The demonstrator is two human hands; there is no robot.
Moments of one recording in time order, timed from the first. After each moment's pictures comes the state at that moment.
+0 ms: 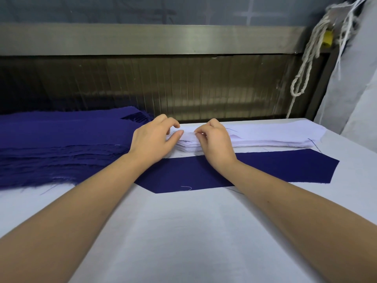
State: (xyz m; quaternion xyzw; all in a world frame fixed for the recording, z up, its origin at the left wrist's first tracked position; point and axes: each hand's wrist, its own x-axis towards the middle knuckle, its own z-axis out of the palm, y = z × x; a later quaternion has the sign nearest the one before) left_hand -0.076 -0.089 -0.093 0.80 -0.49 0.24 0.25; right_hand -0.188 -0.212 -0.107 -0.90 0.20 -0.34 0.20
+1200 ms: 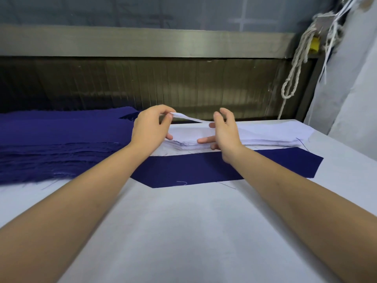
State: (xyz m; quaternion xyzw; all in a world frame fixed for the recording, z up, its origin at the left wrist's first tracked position) left_hand -0.095 -0.092 -0.070 0.77 -0.42 0.13 0.46; right_hand -0.203 -0.225 -0.088 -0.65 0.28 -0.36 0.60
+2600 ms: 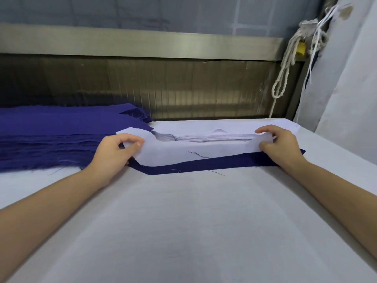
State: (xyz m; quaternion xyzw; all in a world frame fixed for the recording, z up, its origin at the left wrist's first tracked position) left_hand -0.105 0.001 -0.106 0.76 -0.35 0.00 0.55; right_hand -0.333 -0.284 -0.106 -0.82 0.34 -0.37 0.26
